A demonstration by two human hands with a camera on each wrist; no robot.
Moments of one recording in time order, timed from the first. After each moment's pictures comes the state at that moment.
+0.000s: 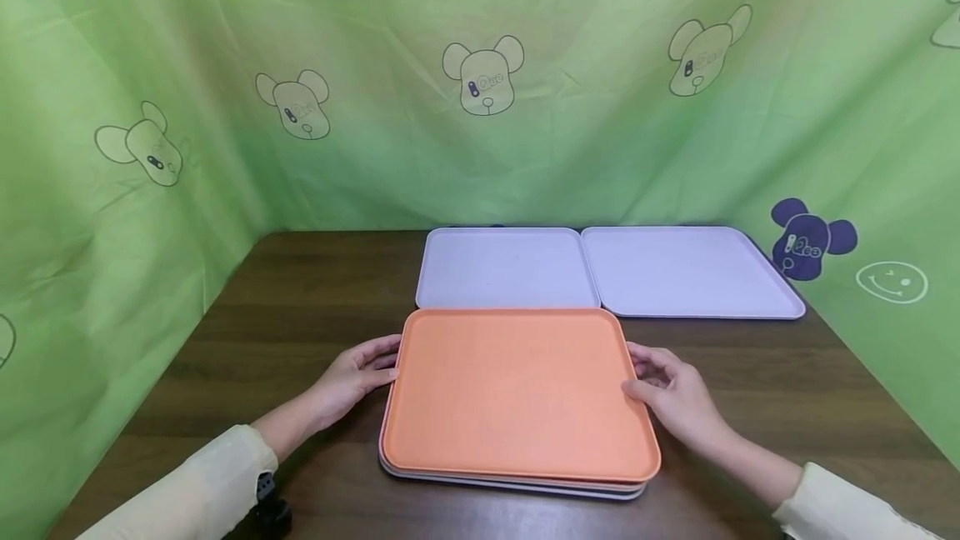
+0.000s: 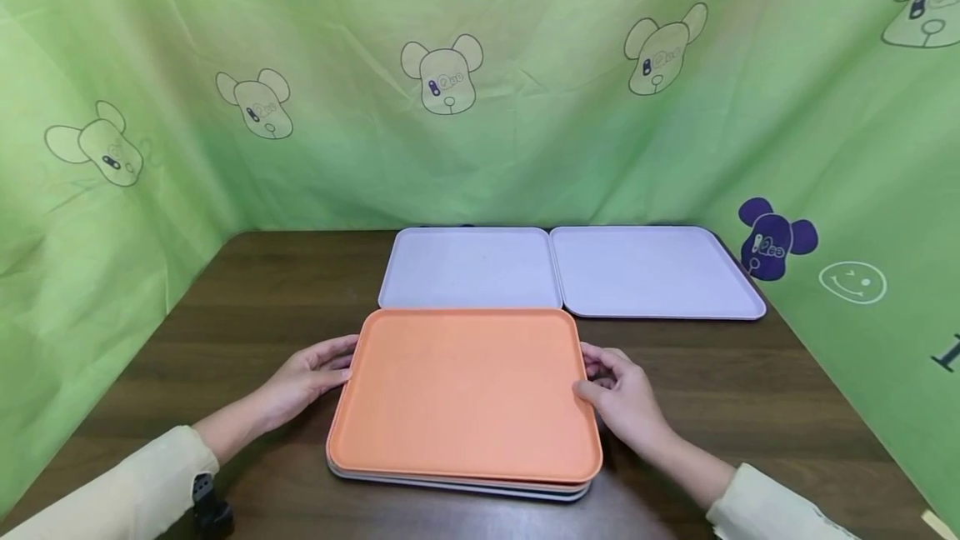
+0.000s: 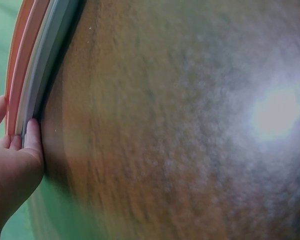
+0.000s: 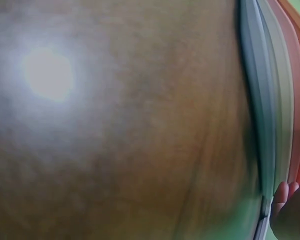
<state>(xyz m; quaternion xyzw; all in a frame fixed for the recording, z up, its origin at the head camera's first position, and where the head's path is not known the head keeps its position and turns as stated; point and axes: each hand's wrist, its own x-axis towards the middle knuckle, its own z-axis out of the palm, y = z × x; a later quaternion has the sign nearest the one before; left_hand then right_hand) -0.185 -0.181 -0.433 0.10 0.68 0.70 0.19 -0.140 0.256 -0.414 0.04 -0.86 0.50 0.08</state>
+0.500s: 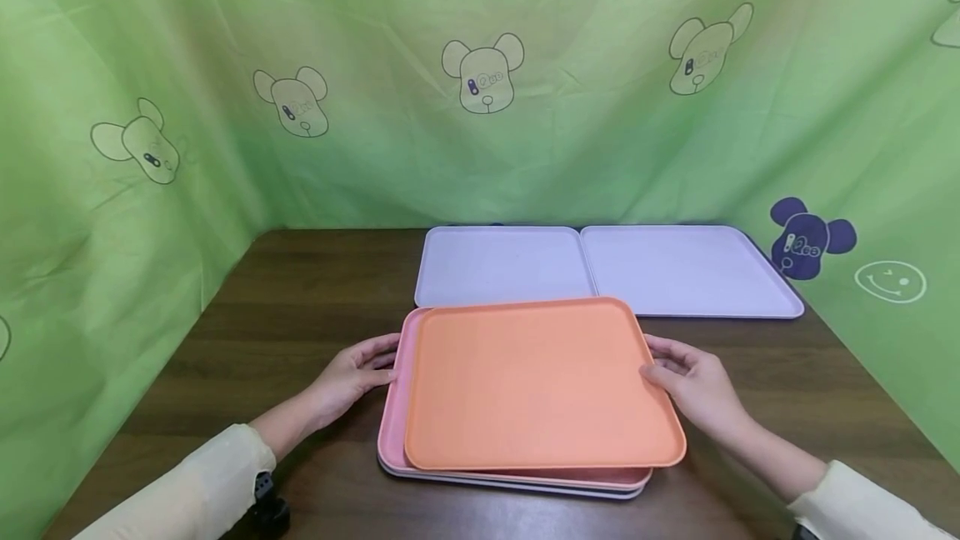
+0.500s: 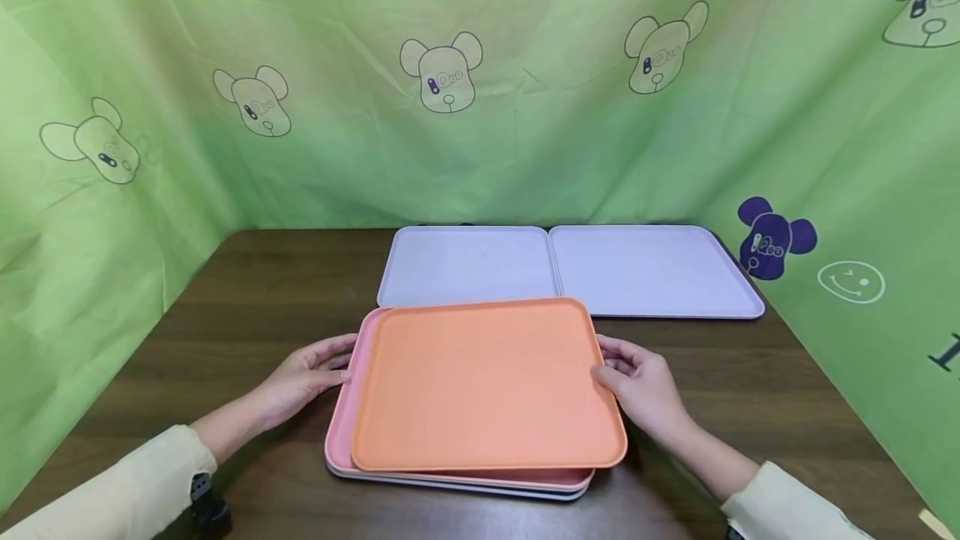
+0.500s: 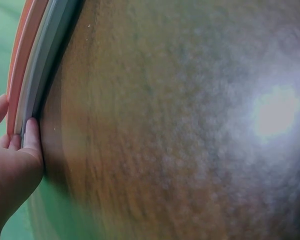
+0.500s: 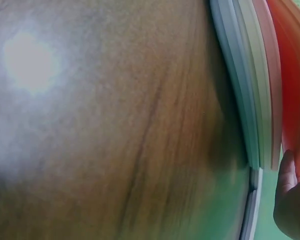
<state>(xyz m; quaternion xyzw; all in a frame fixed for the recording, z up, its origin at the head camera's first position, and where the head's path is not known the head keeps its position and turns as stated) -0.187 -0.183 -0.434 0.10 0.68 0.70 0.19 -0.144 0.275 -0.399 0.01 -0.85 0.52 0.04</state>
